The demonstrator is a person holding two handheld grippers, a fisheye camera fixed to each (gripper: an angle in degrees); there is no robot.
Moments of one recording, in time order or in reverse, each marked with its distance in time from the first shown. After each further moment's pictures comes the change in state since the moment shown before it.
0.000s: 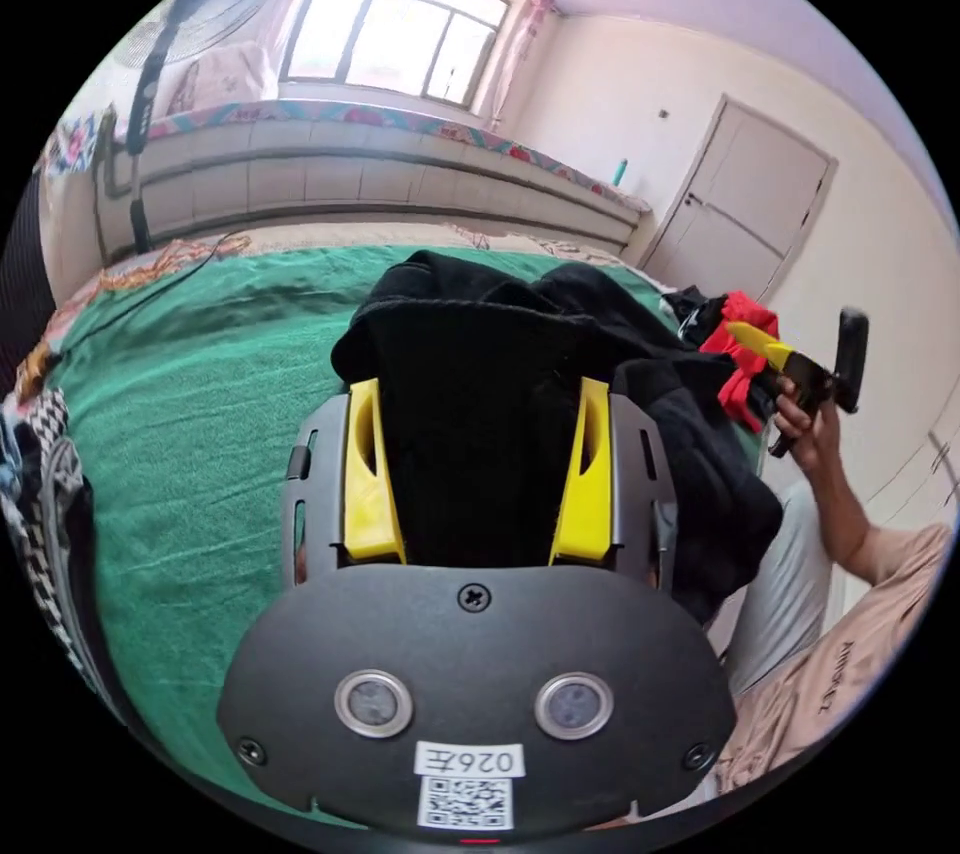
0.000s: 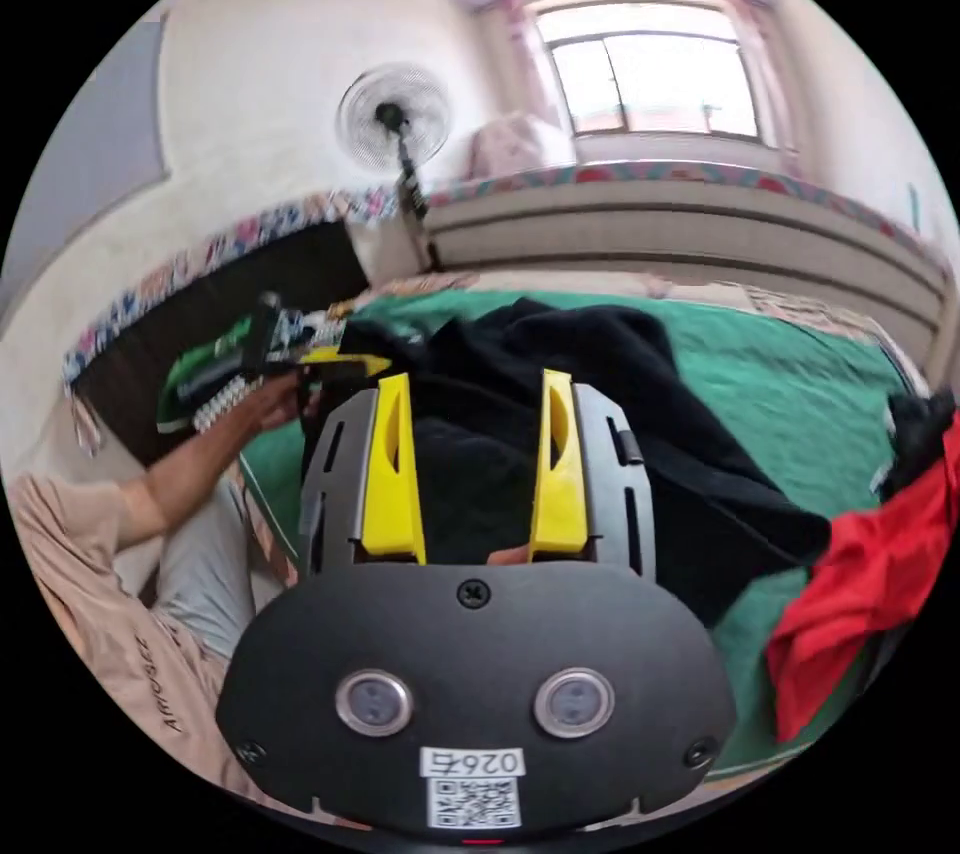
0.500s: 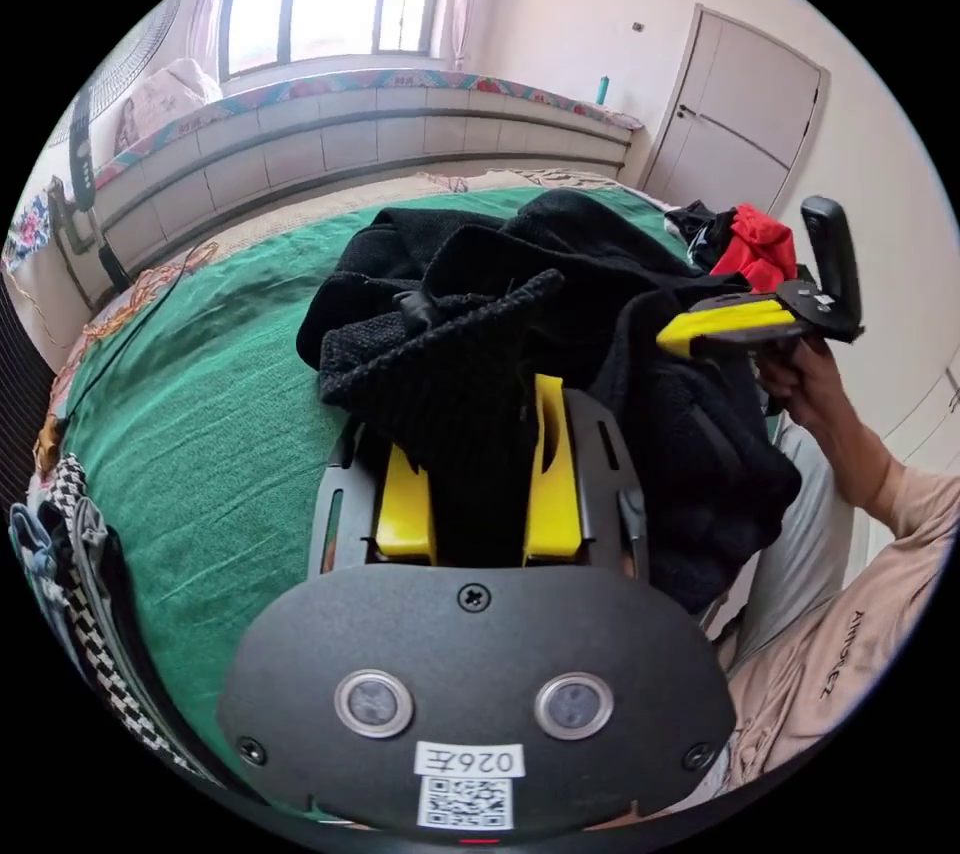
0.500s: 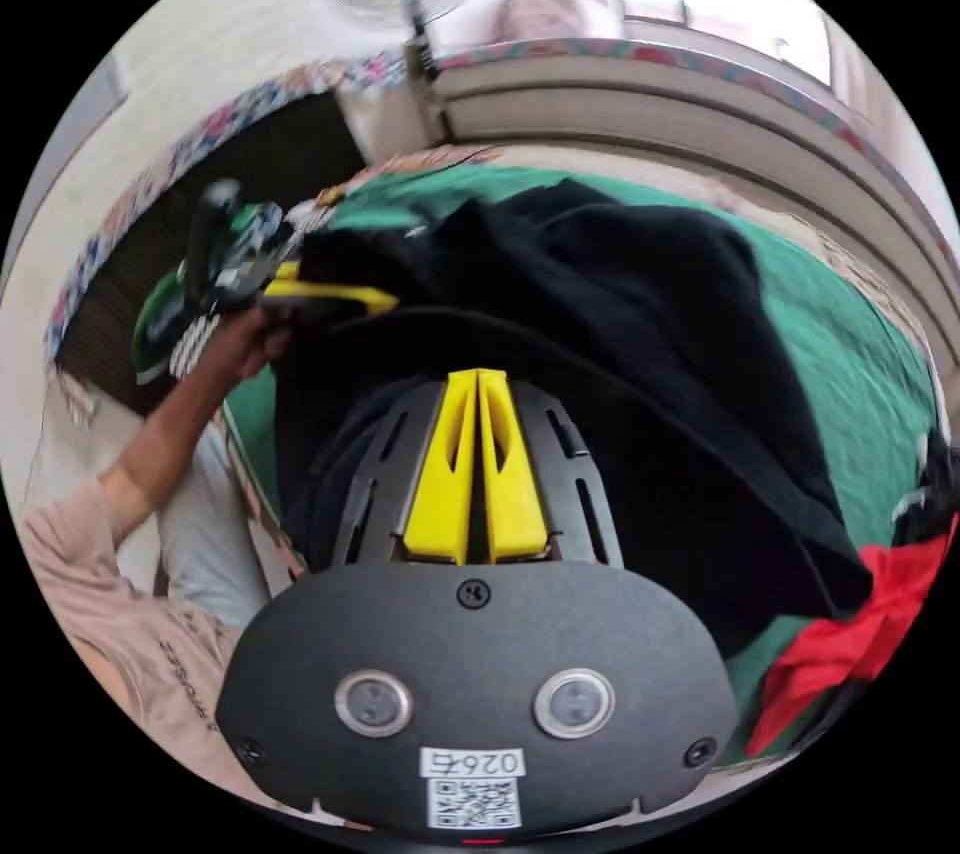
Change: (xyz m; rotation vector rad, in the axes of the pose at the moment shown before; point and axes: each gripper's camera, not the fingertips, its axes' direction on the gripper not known) left arm -0.012 0.020 -0.003 -0.099 0.044 0.029; right arm -0.043 0.000 0.115 -0.208 0.024 0.138
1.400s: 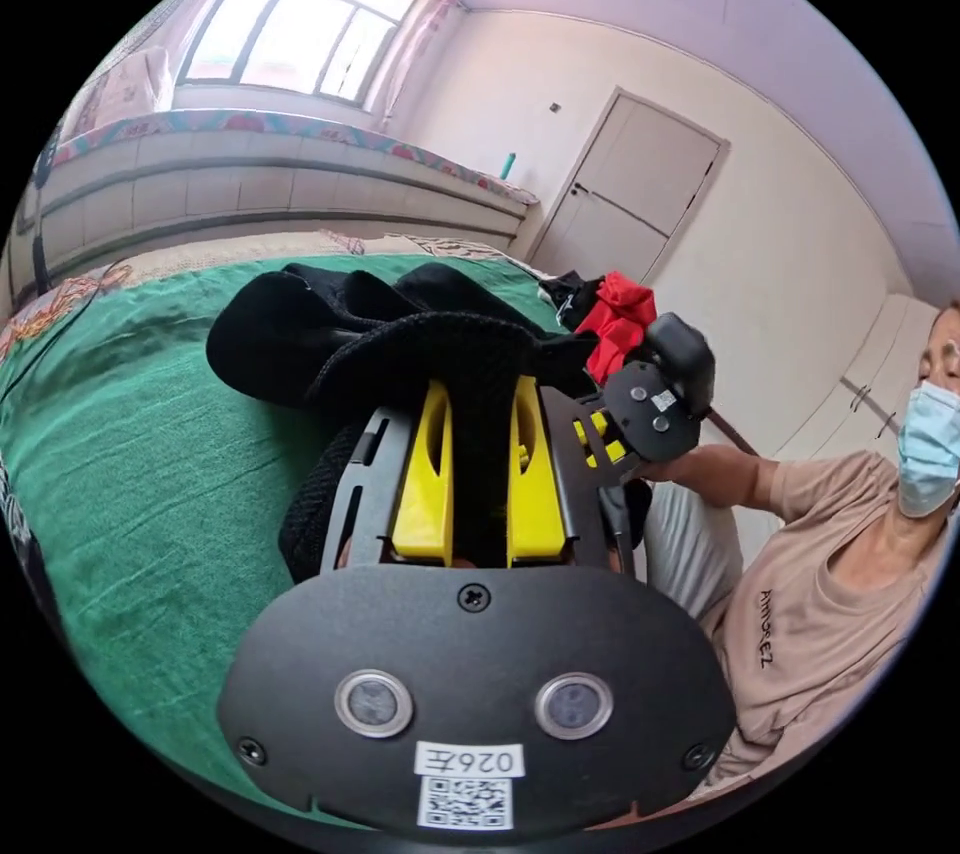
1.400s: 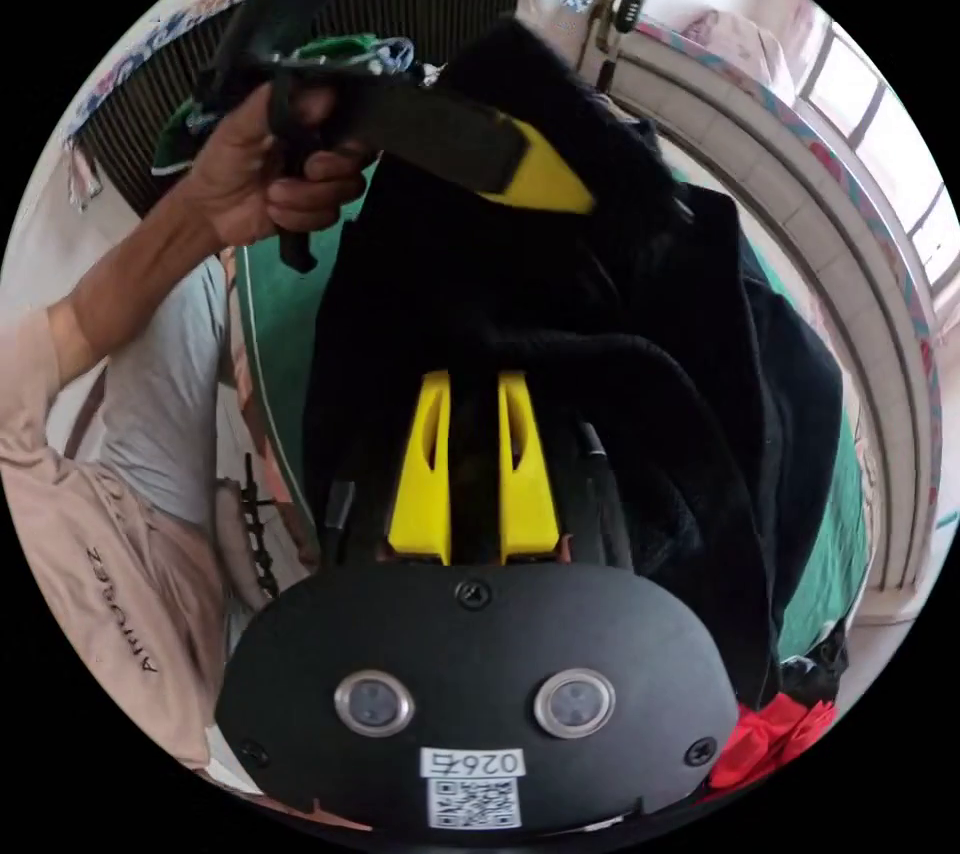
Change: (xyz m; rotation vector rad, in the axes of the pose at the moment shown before) left arm -0.067 0.072 -0.109 0.193 0.332 -0.023; right arm -0.237 0.025 0.087 -0.285 -0.018 -0.531
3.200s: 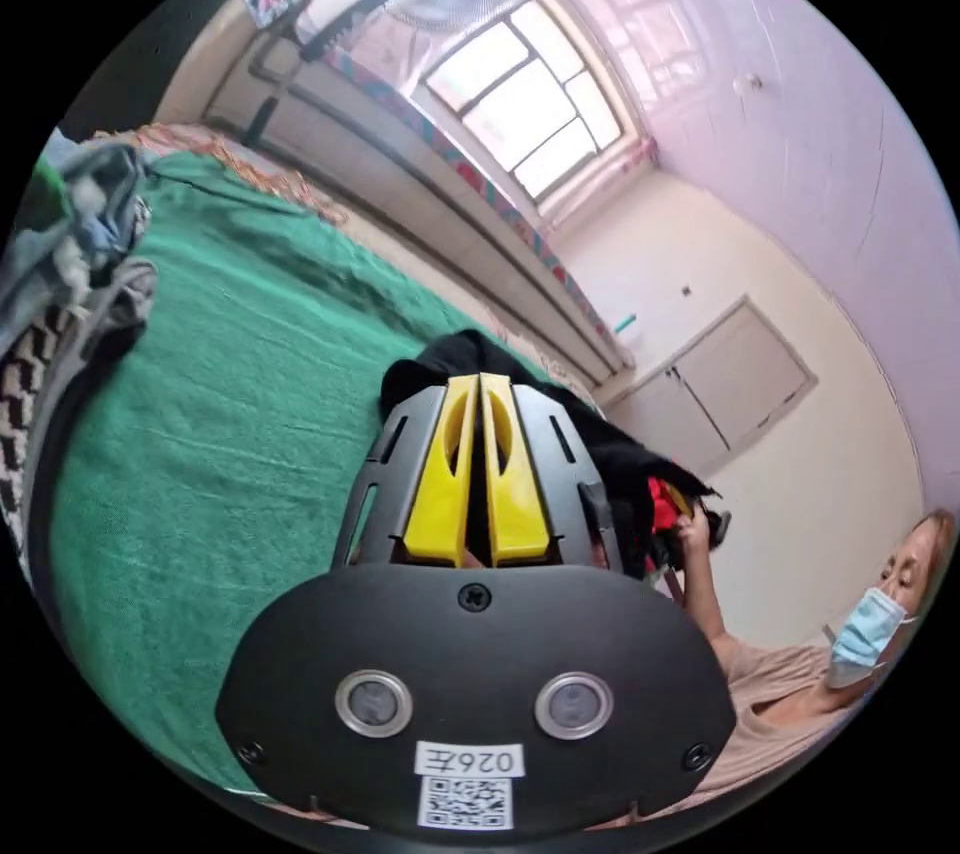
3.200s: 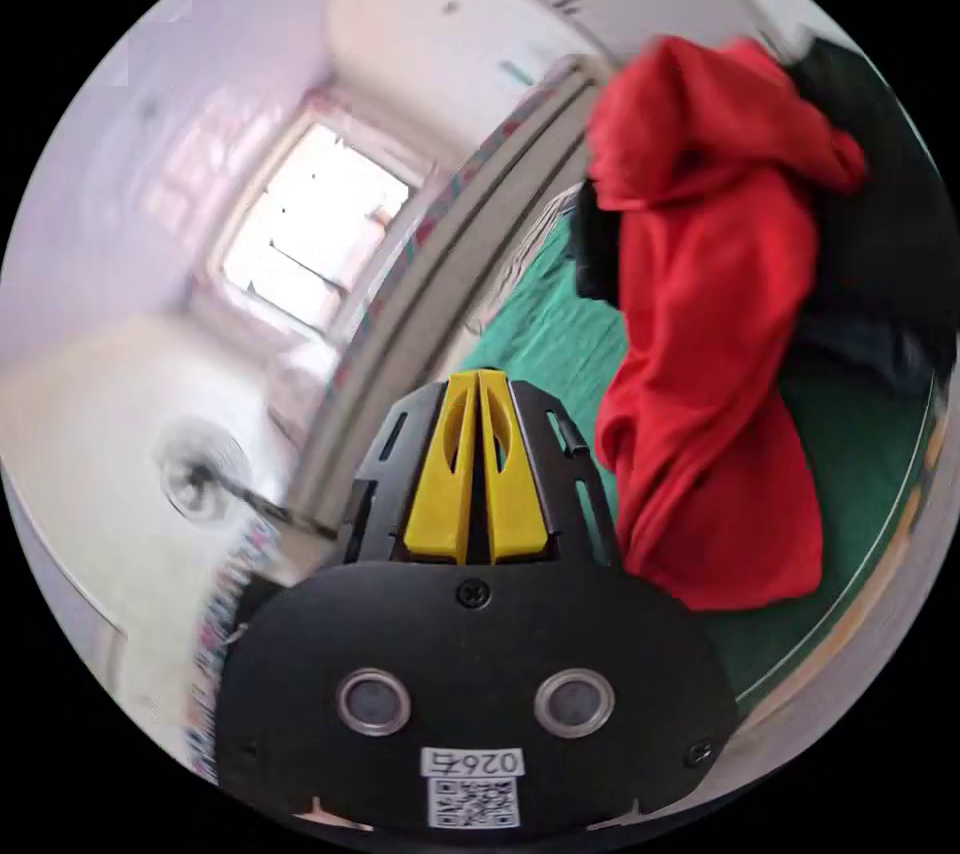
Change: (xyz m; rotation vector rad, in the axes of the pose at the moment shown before) left arm -0.041 0.012 -0.119 0.395 -0.223 -0.423; right arm 0.363 0.440 -0.405 1.171 0.071 1.580
